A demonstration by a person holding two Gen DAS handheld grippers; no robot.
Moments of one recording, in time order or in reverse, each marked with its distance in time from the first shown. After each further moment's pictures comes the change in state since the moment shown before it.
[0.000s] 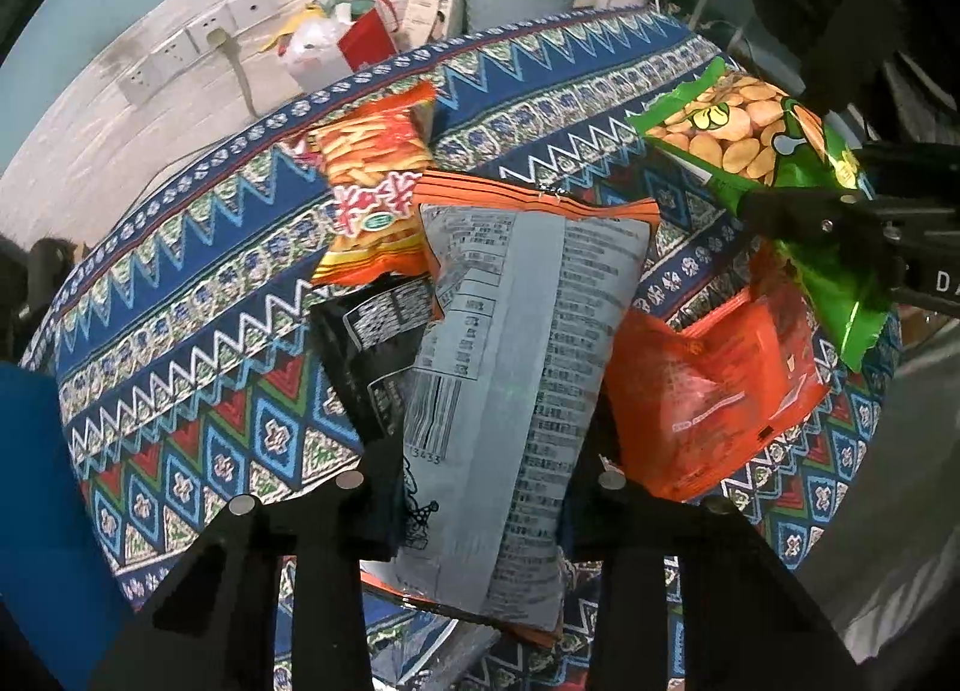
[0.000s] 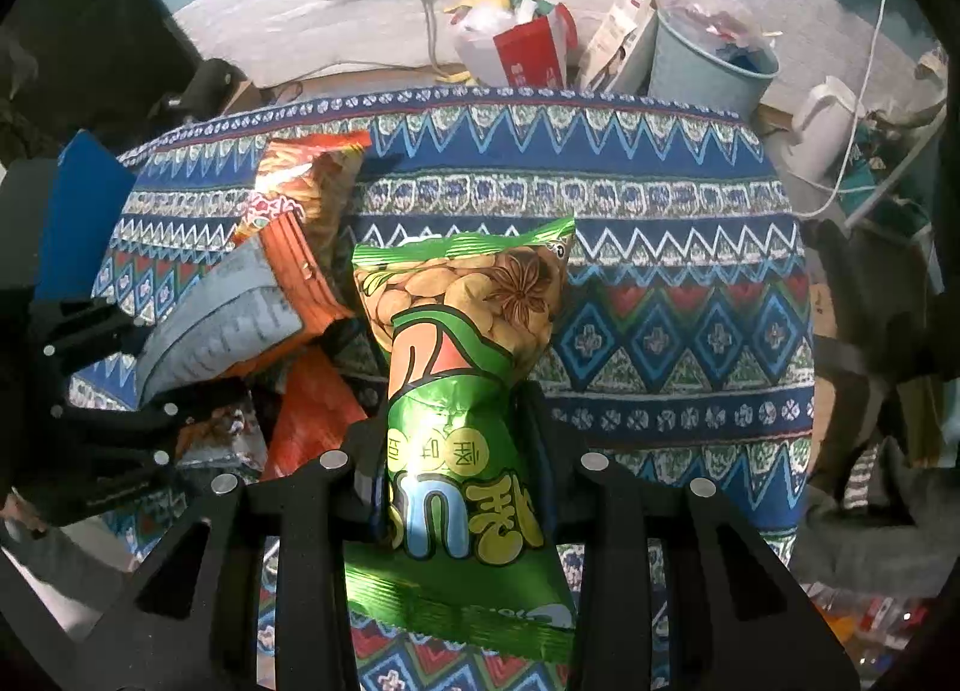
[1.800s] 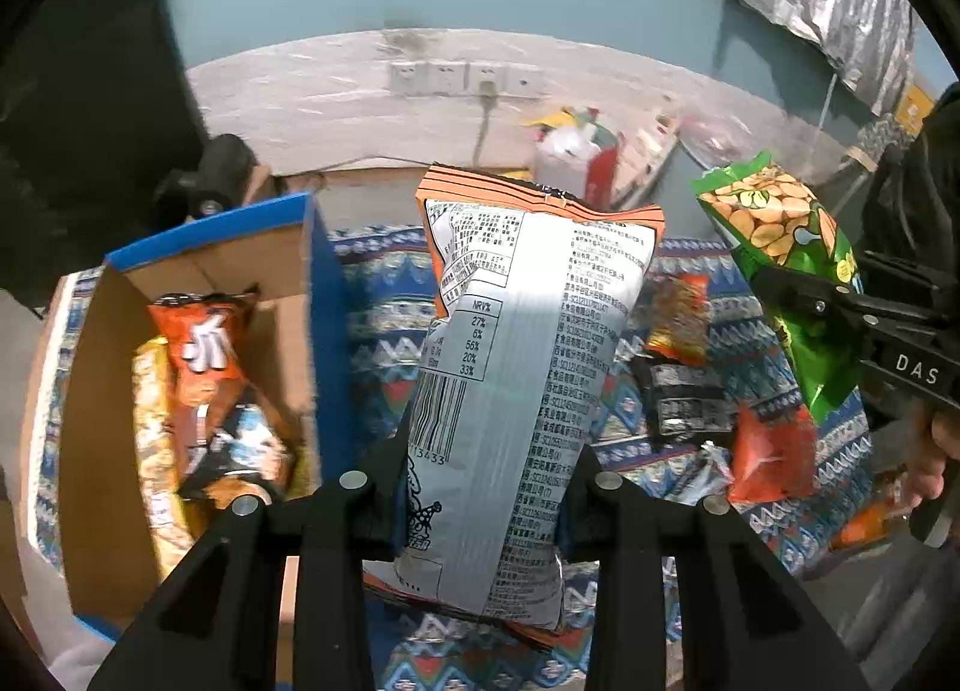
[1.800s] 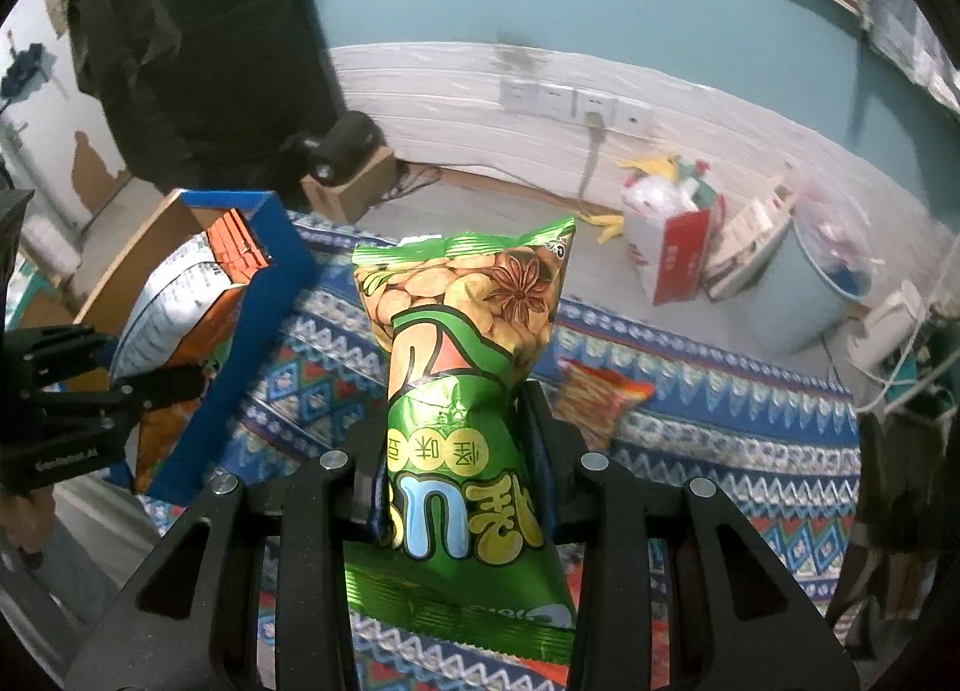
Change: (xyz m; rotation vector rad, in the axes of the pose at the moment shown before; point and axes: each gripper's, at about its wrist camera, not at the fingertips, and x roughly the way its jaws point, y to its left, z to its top) left arm -0.159 0.180 -0.095 -0.441 -0.245 0.120; right arm -0.056 0.187 0.083 -0.267 -0.204 0.115
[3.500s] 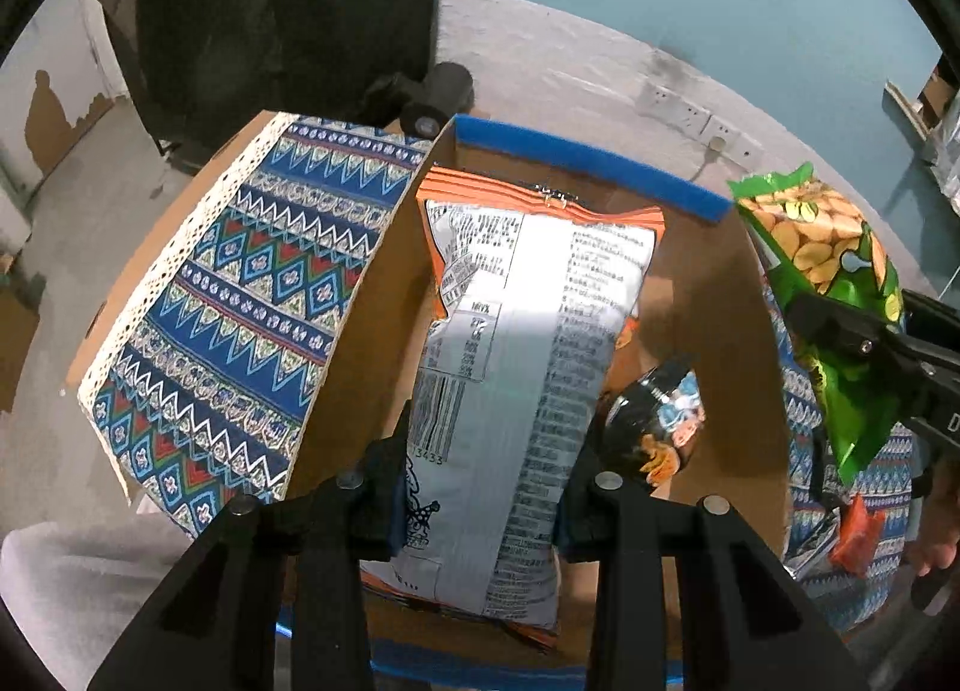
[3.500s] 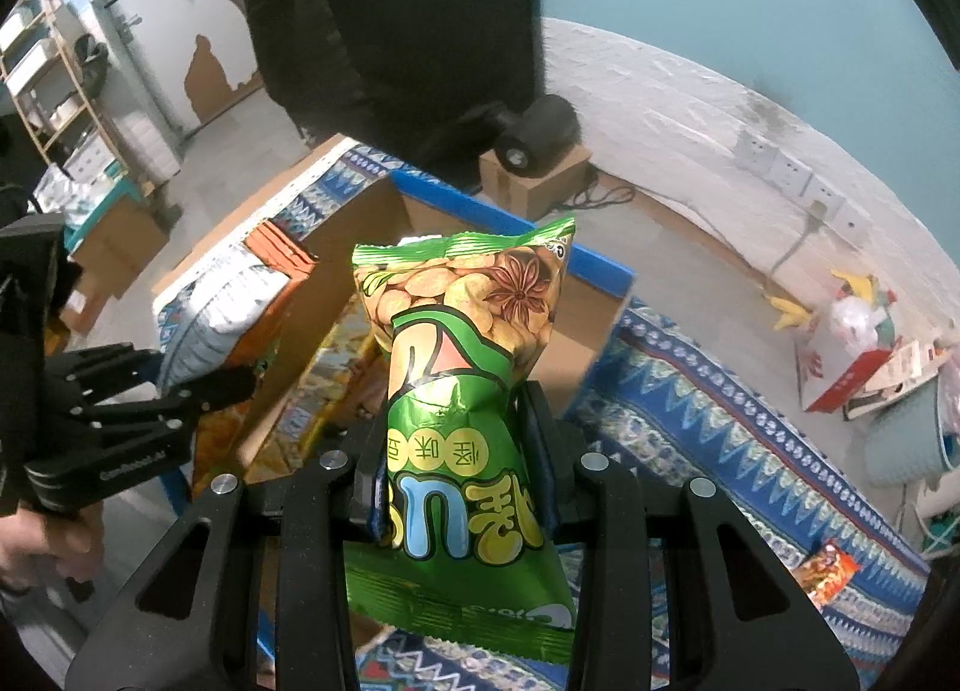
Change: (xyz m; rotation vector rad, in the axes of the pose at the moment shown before) left arm -0.018 0.217 -0.062 -0.392 0.010 0.175; right arm 0.097 0.219 0.078 -0.260 0.087 0.208
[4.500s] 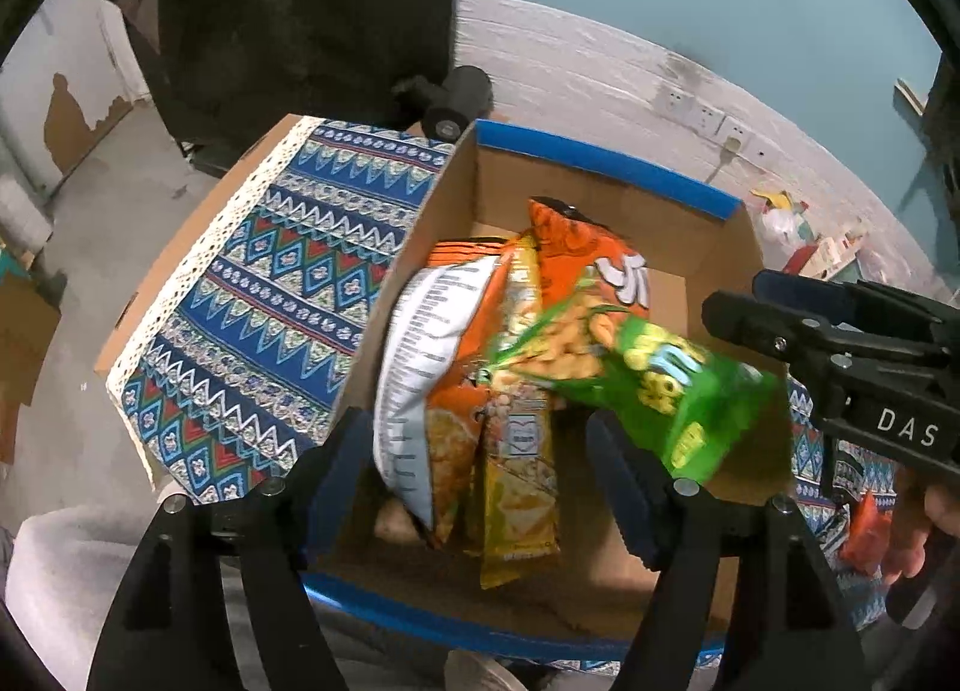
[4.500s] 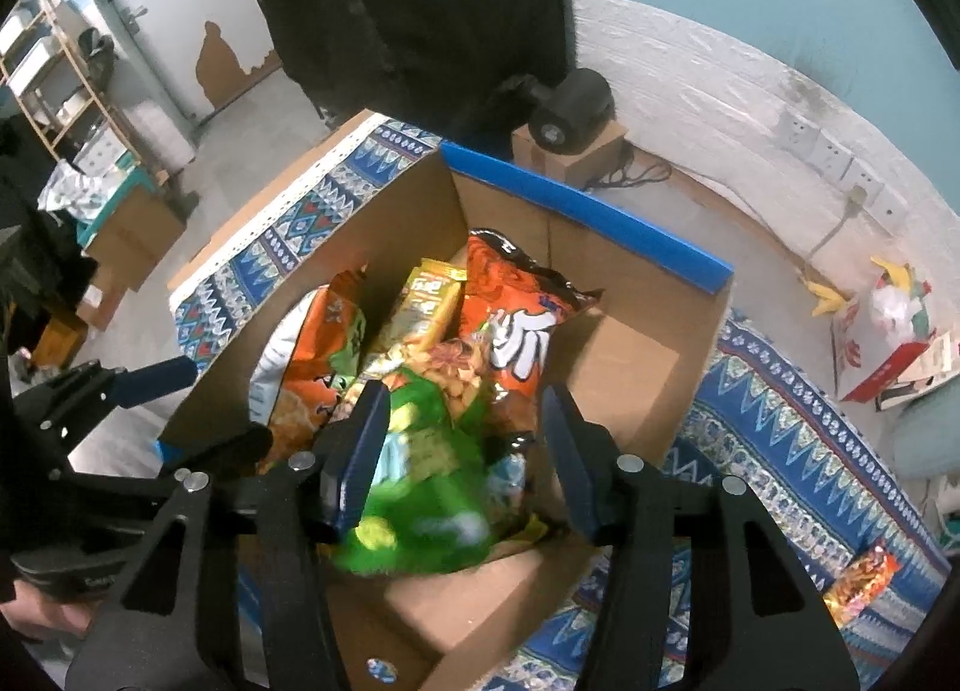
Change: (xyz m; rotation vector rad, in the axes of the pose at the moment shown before) left arm -0.016 0.000 -0.006 0.001 -0.011 0.043; right arm 0.029 0.020 0.009 0.020 0.052 0.044
